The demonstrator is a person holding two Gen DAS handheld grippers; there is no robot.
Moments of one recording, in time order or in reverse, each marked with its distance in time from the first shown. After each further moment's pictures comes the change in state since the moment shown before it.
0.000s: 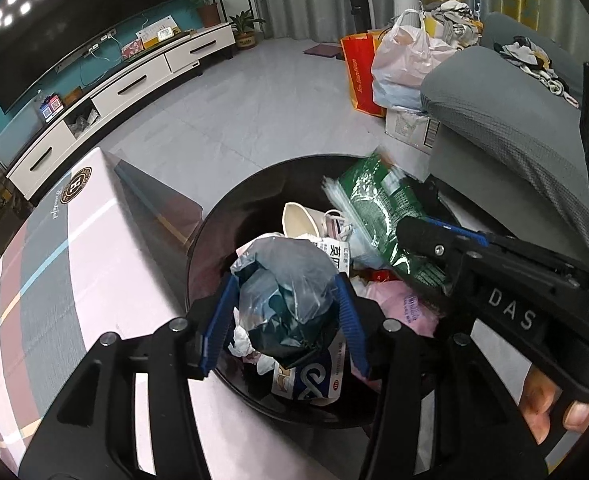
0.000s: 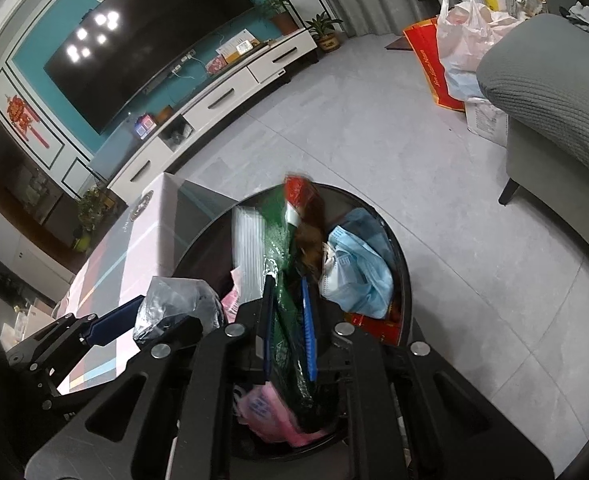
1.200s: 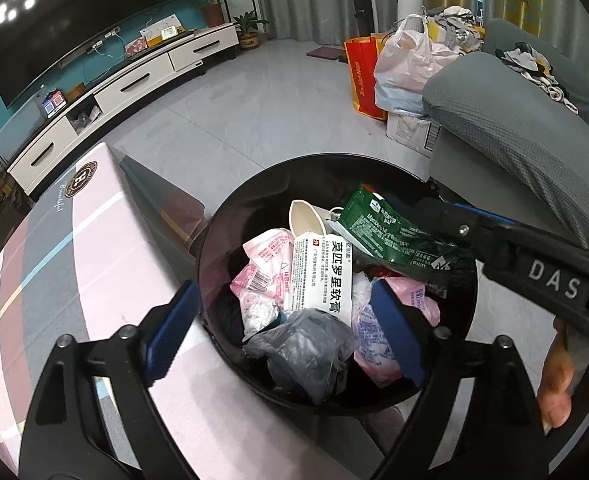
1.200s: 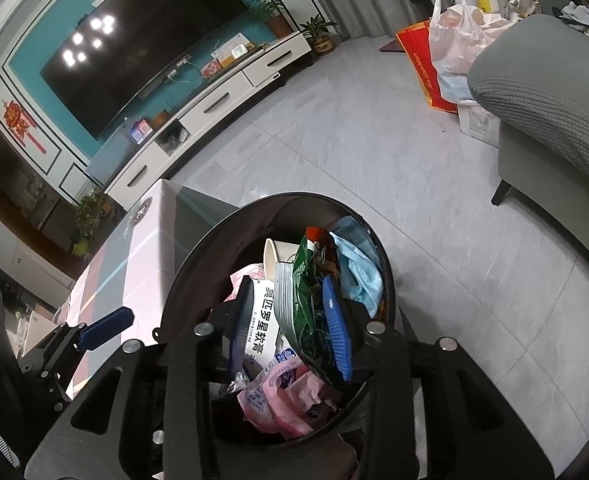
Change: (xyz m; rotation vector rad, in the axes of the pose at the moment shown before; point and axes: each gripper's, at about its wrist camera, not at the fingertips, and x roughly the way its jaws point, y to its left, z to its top) left arm -0.012 0.008 -0.005 -0.028 -0.014 -0.009; right arm -0.015 -0.002 0.006 0.015 -0.016 -0.012
